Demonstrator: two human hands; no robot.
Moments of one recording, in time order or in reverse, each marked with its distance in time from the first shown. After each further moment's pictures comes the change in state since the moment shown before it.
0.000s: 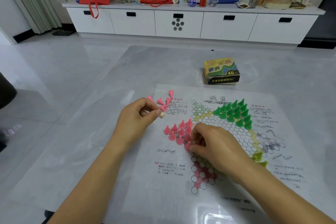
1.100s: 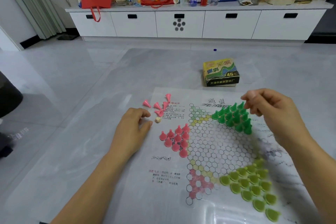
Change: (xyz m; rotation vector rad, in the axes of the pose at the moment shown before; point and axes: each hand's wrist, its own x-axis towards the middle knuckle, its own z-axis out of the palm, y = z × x) left_hand 0.012 -0.037 0.015 0.445 0.049 0.023; right_hand 0.017 0.086 -0.070 0.758 0.468 0.121
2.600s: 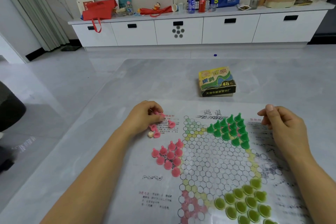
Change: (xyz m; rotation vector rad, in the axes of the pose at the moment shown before) left_hand 0.086 0.016 0.024 -0.153 -0.274 -0.010; right_hand 0.022 0.064 -0.028 -0.154 0.261 -0.018
